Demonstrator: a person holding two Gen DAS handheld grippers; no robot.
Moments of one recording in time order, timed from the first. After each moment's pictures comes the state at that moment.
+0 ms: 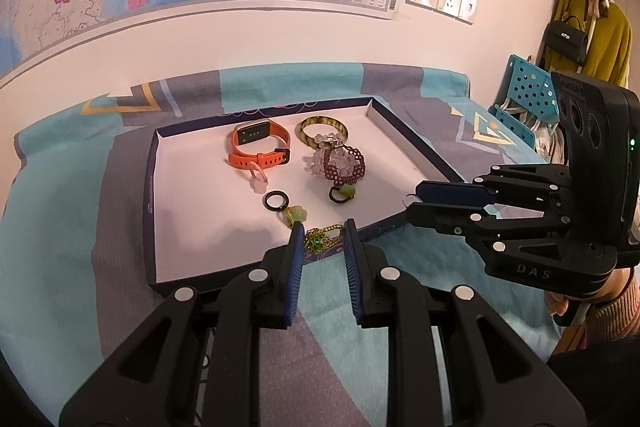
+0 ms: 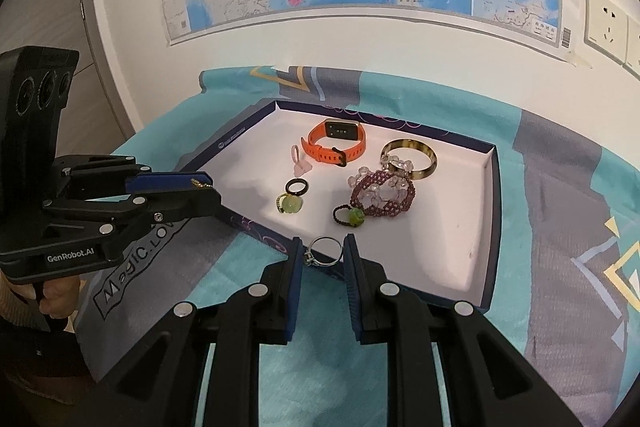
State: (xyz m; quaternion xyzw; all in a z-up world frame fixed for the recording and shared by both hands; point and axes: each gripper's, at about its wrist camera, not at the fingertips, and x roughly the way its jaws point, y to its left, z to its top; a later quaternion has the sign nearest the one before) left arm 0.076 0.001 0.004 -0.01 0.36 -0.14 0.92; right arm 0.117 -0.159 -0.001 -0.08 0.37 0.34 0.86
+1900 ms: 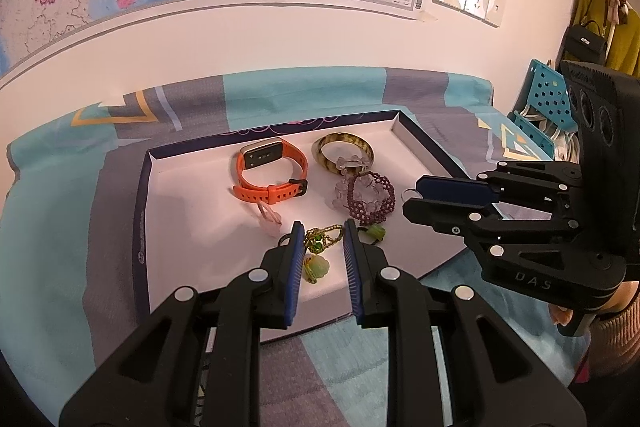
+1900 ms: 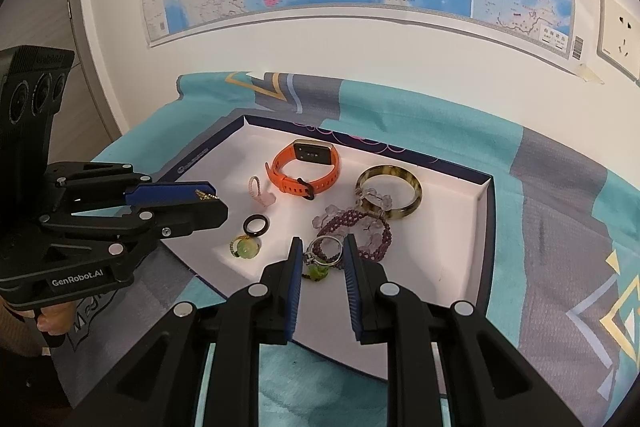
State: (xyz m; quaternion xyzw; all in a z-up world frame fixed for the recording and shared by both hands) left arm 0.134 0.001 0.000 -0.01 0.37 -0.12 0.92; right arm 0.168 -0.144 -0.001 -0.09 0.37 0.32 0.87
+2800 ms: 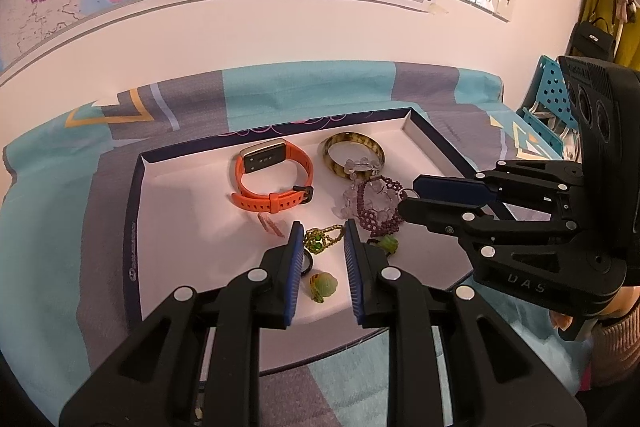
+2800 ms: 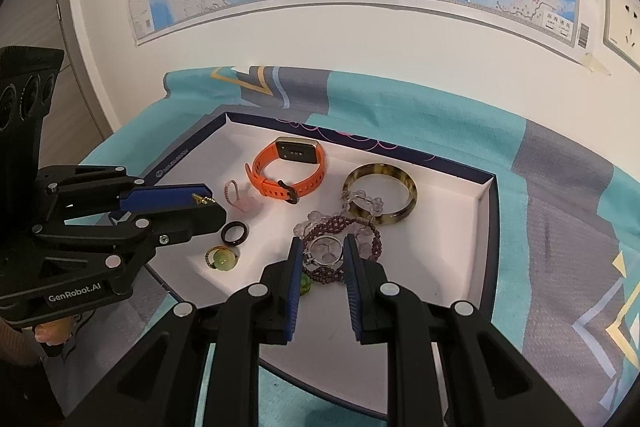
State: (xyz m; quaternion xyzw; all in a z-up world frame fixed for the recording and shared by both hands) left arm 0.155 -0.003 -0.007 -0.01 0.38 -0.11 0.92; right arm 0.190 -0.139 -0.012 -0.09 0.38 0.31 0.86
